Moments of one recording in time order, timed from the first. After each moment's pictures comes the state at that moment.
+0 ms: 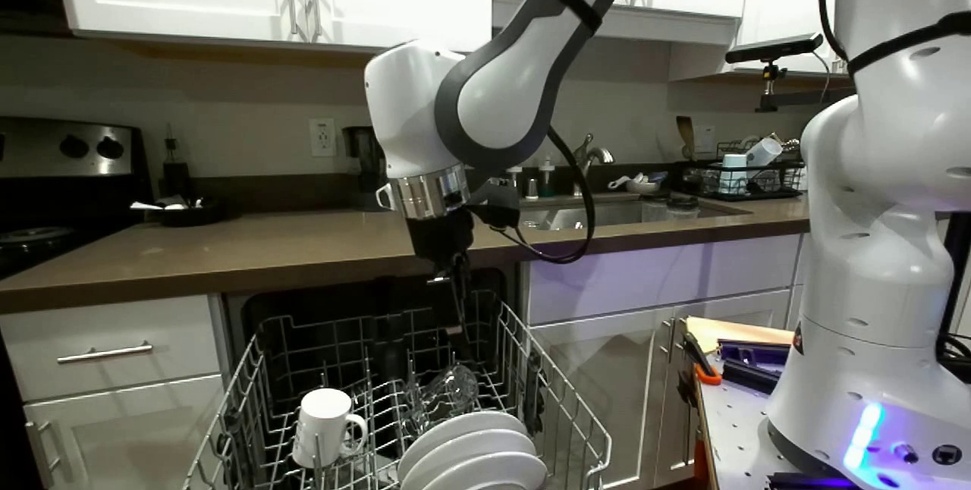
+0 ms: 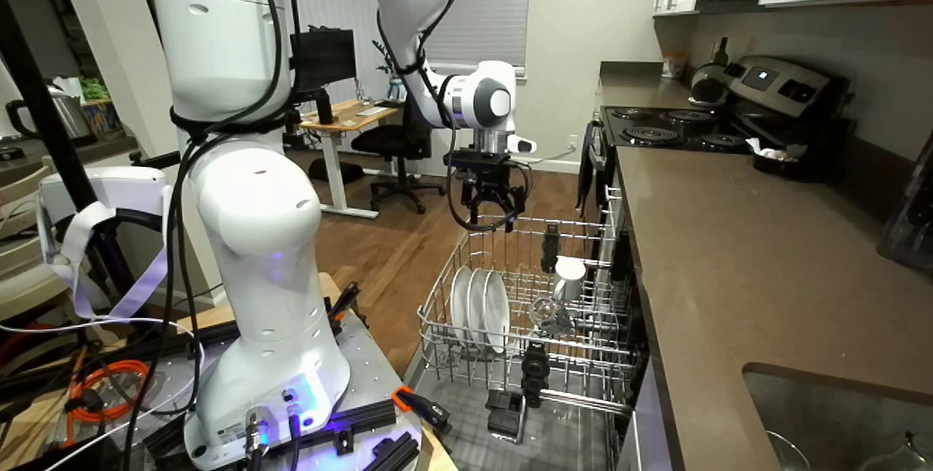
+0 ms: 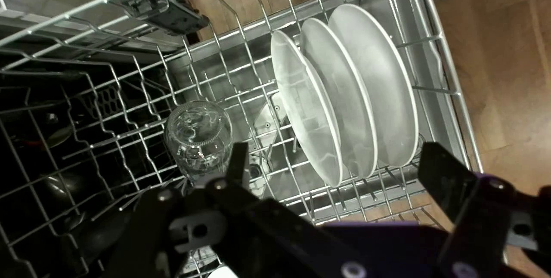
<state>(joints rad) 0.07 0.13 0.17 -2.39 -0.21 2.33 0.08</state>
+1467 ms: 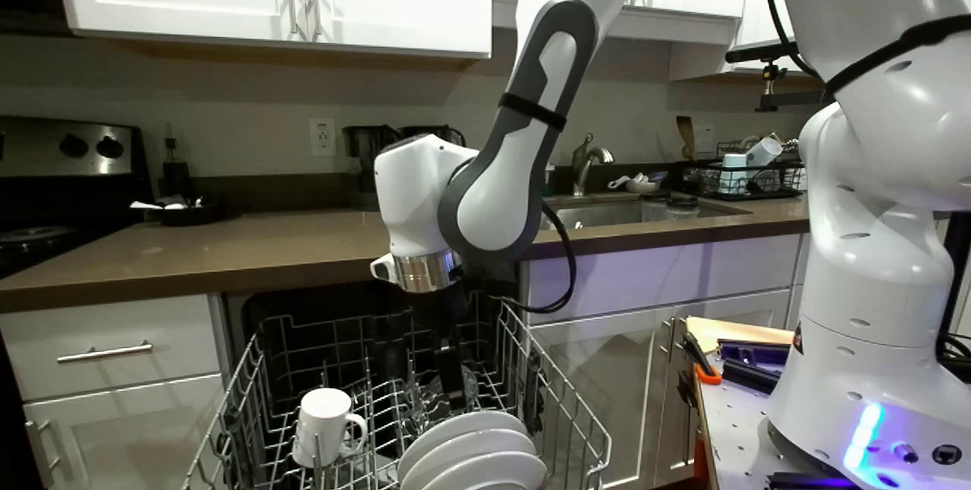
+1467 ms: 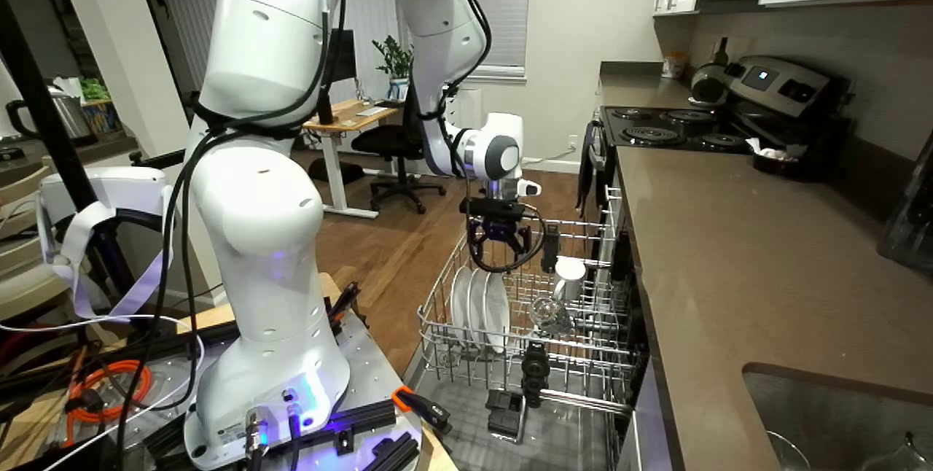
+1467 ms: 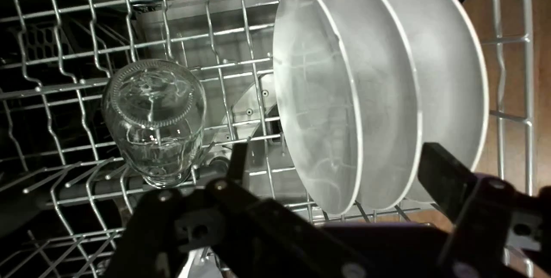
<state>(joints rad) 0.10 0.39 0.09 -2.35 -0.25 2.59 -0.13</state>
